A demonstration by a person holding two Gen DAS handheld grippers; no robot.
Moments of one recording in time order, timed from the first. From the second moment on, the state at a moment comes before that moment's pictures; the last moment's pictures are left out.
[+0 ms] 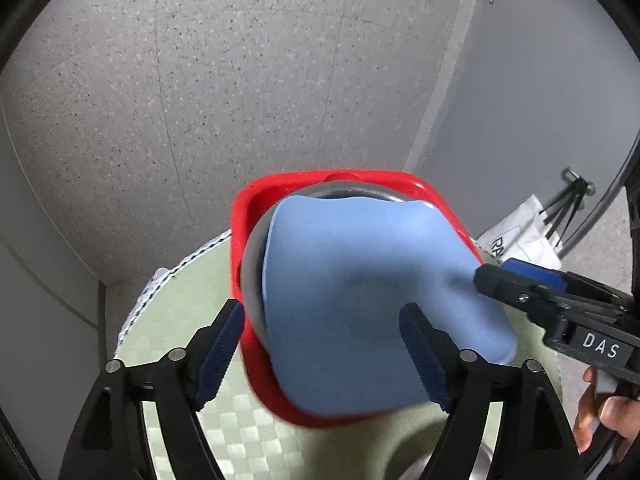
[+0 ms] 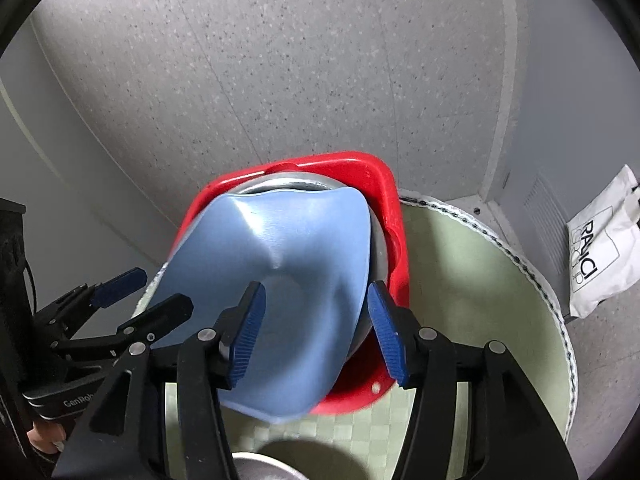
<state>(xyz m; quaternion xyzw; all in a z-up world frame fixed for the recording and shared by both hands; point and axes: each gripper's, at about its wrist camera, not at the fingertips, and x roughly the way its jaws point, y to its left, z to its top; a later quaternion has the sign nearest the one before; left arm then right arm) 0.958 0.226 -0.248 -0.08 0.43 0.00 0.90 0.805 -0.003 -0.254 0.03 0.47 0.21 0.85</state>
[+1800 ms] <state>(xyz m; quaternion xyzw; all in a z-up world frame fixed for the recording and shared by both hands) 0.735 -0.001 -0.257 0.03 0.55 -0.03 0.83 0.575 -0.207 -0.327 0.09 0.55 0.13 0.82</state>
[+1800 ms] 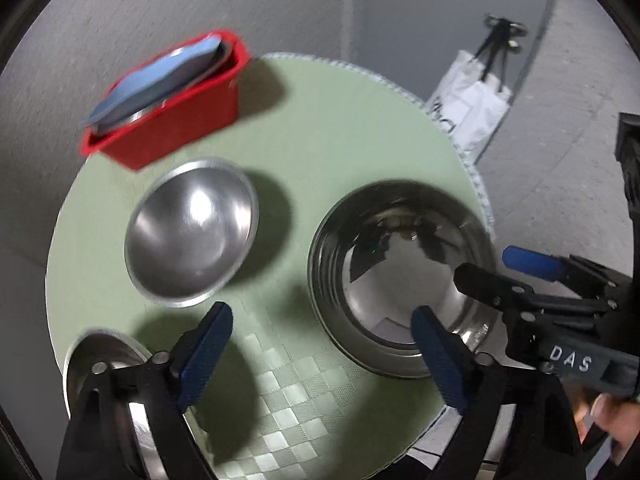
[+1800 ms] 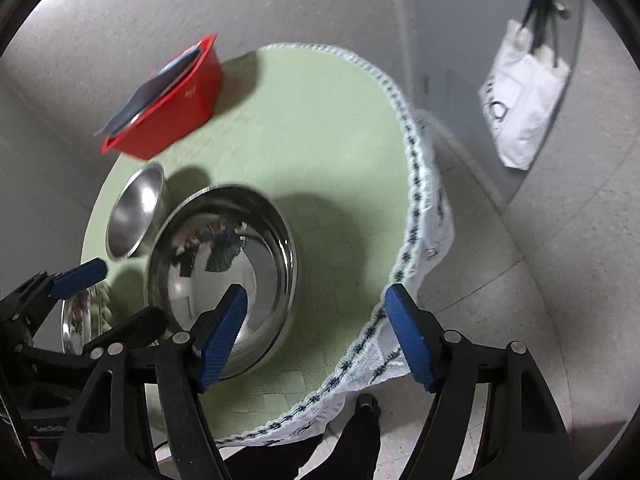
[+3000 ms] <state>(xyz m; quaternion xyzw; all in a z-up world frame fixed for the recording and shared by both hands) 0.627 0.143 -0.186 -0.03 0.48 -0.04 0.88 0.508 -0.058 -0.243 0.06 0.50 0.27 0.82</state>
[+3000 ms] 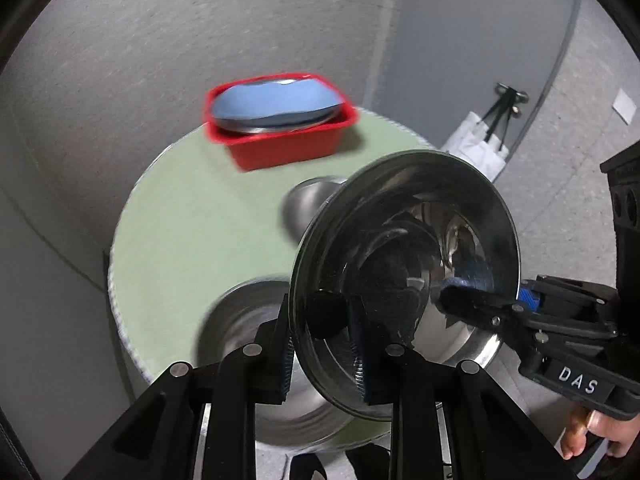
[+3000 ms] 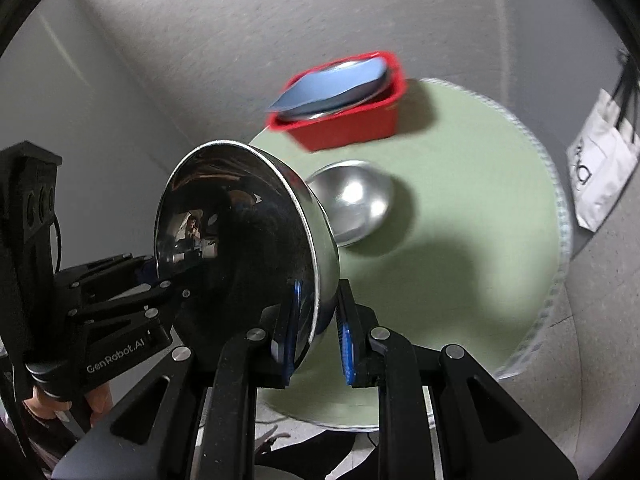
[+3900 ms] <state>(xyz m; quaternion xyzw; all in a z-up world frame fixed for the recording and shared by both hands) 0.642 0.198 -0.253 -0.01 0.54 -0.08 0.84 0.495 0.037 -0.310 0.01 0.57 0.21 0.79</state>
